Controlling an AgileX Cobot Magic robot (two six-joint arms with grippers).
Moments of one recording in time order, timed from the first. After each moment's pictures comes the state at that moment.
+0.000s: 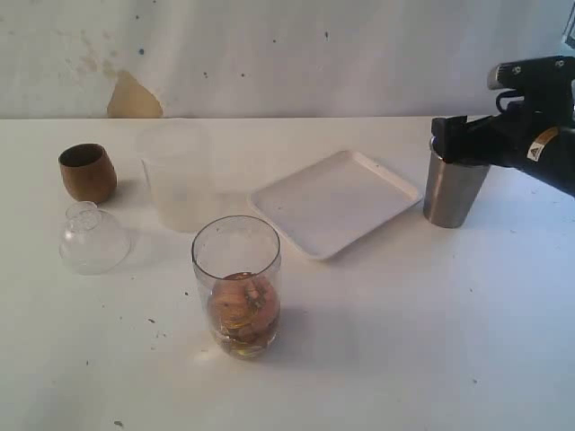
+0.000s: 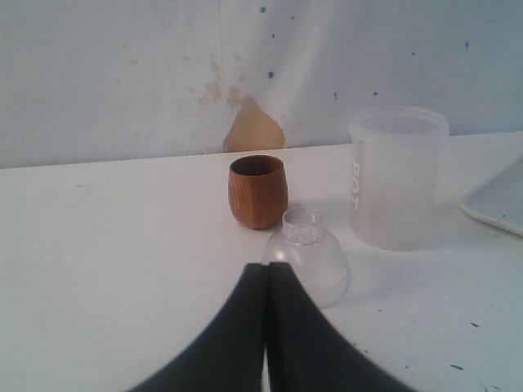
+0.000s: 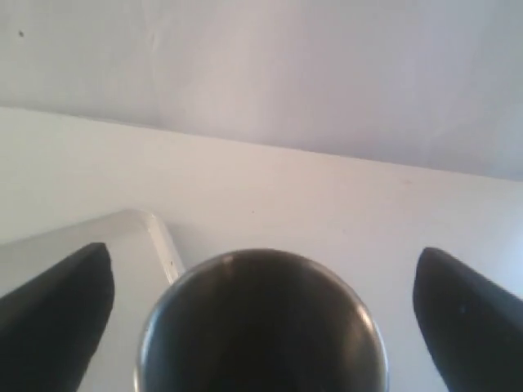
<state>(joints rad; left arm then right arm) -0.10 0.00 -0.01 0.01 0.21 0.03 -0.12 1.79 -0.89 -0.37 -0.55 0.25</state>
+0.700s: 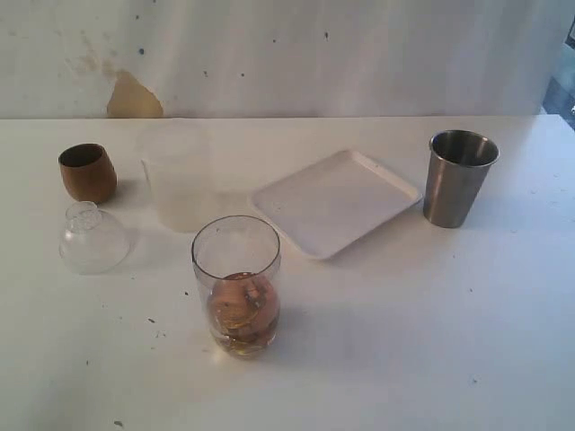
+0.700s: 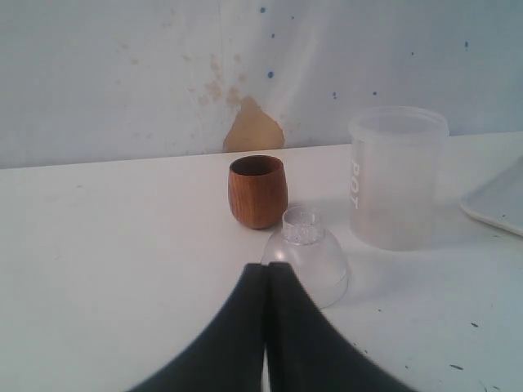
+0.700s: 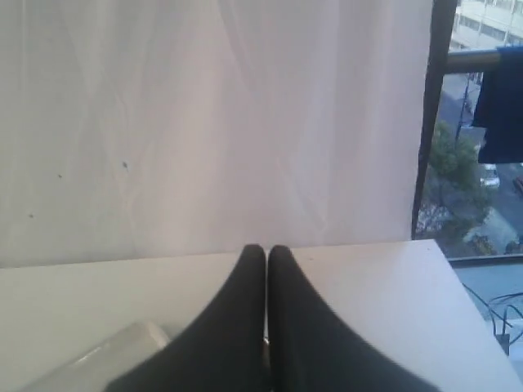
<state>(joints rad) -0.10 0.00 -0.01 0.01 0.21 0.03 -0.12 1.02 -0.81 -0.36 -0.01 0.45</state>
